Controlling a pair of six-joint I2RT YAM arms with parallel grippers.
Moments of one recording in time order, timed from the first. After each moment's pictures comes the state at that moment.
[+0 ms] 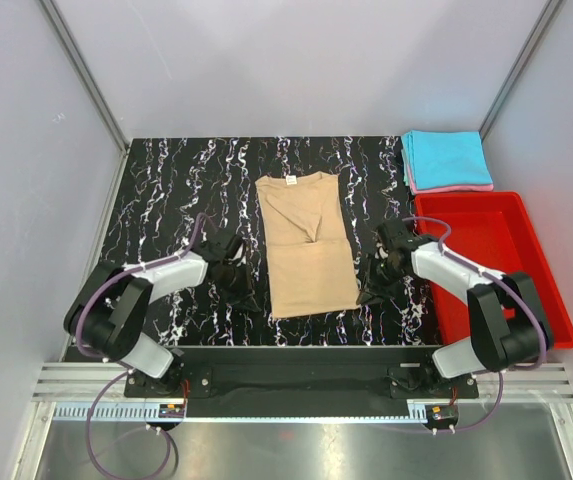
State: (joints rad) left arm -0.49 1.54 0.72 -0.43 0.40 -0.72; right arm 0.35 1.47 0.78 -0.64 -0.34 0.58
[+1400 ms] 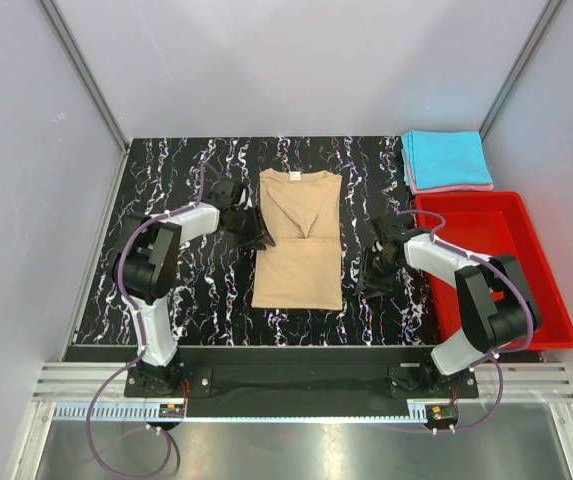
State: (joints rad) left arm -0.34 1.93 1.20 -0.33 0.40 -0.65; right arm 0.35 1.56 0.83 -0.59 -0.25 0.58
